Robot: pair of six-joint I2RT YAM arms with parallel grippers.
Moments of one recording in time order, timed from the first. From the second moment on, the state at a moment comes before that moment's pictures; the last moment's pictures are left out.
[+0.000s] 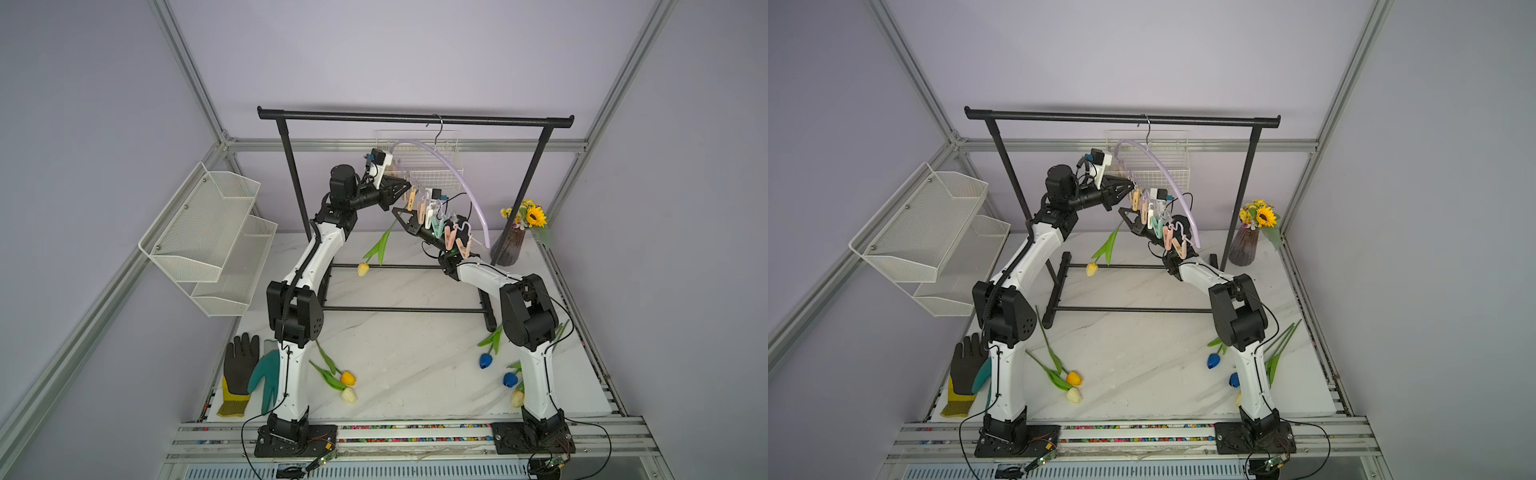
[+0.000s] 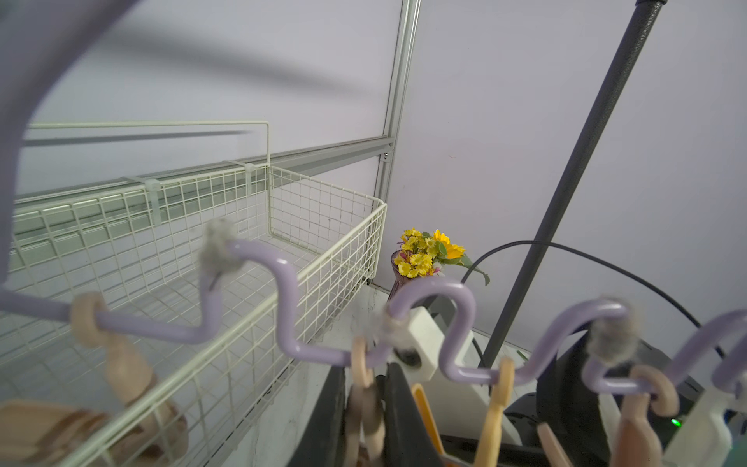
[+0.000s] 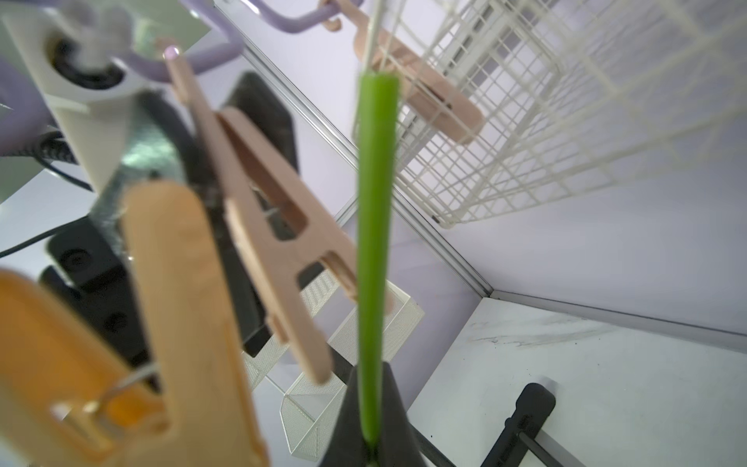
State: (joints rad) left arm -0.27 2.19 2.26 0.01 0.83 -0.18; right arm 0.41 2.19 1.67 0.86 -0.58 1.02
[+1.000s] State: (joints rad) left arm -0.27 2.18 2.23 0.02 0.83 -0.18; right arm 0.42 2.21 1.73 0.84 -0.69 1.04
